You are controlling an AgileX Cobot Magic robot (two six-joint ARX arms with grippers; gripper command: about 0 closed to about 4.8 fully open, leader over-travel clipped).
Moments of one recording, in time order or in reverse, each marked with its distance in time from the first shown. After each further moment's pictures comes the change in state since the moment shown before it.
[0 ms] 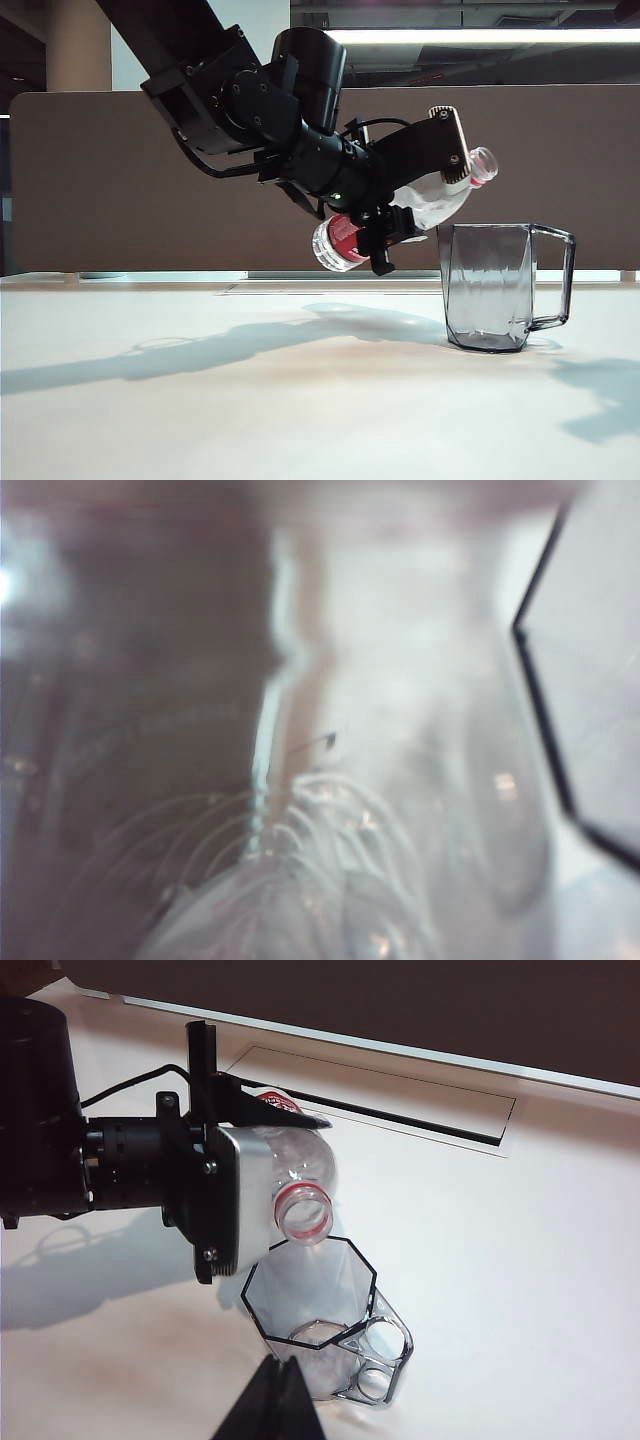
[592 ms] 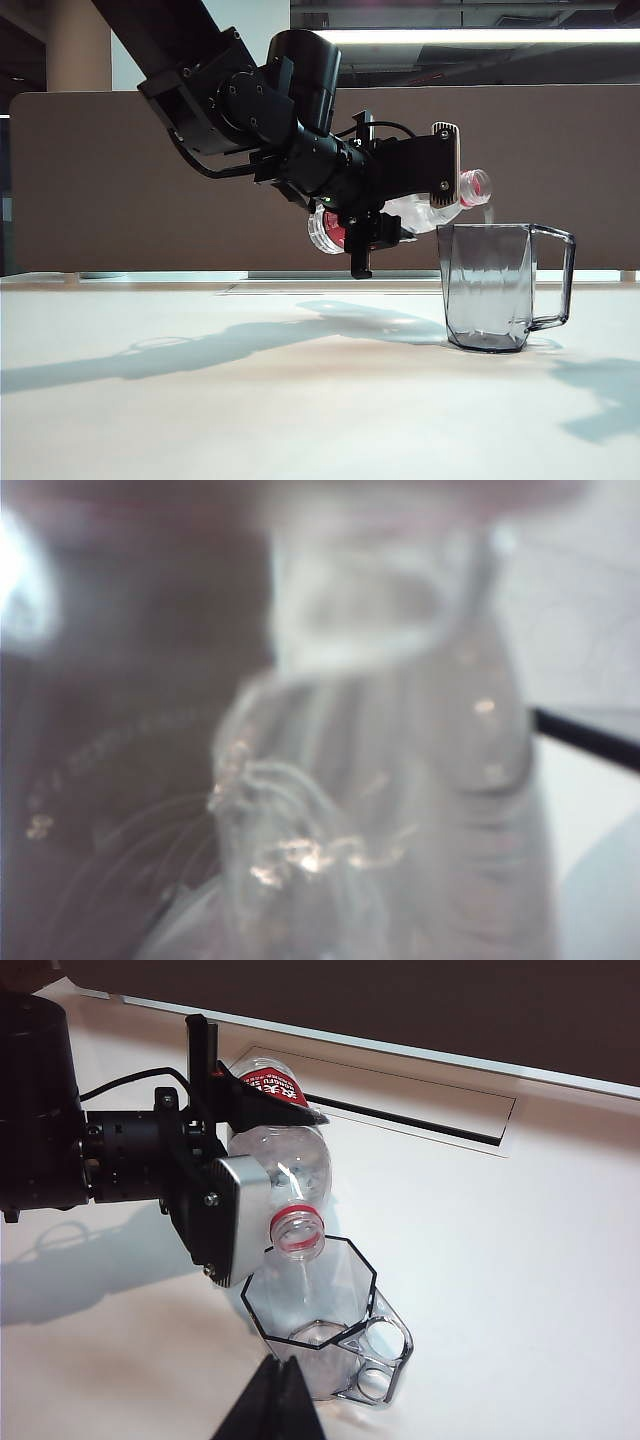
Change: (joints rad) left arm 0.011 0.000 0.000 0.000 -0.003 0.220; right arm 0.000 0.000 0.000 0.000 0.000 0.000
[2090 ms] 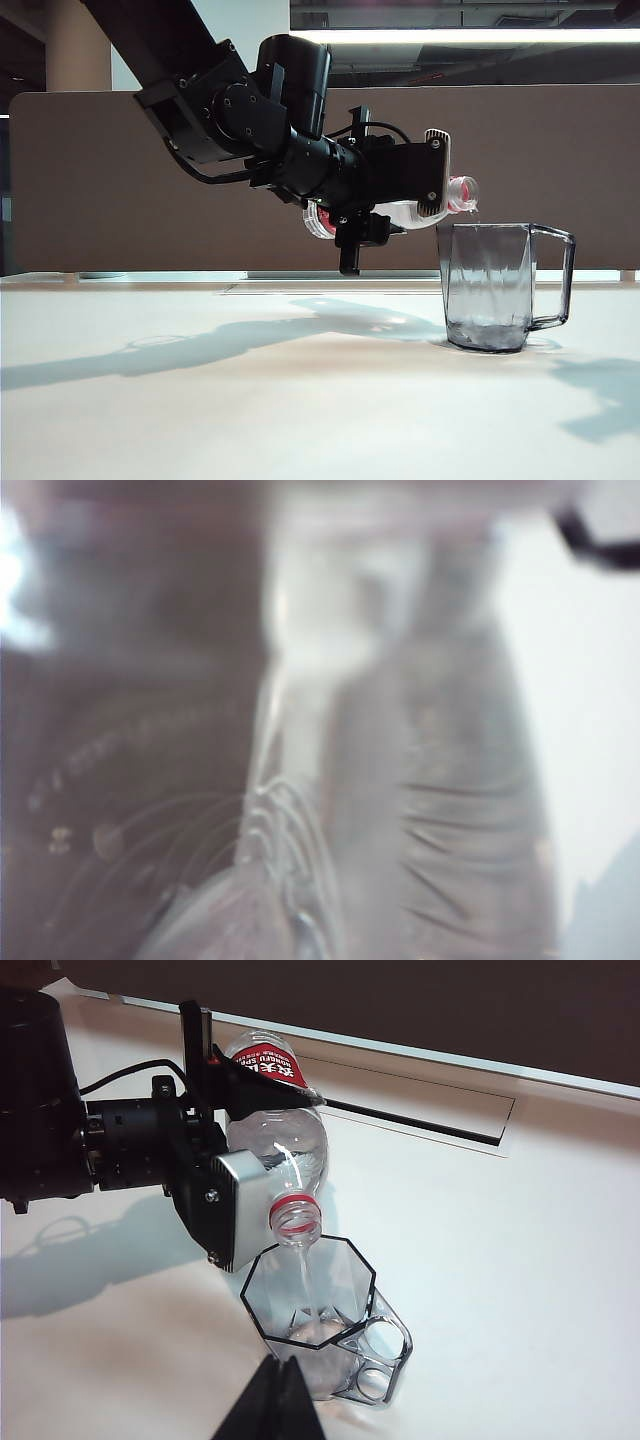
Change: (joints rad) left arm 0.023 0.014 0.000 0.069 0.000 0.100; right arm 0.000 0.000 0.000 0.000 0.000 0.000
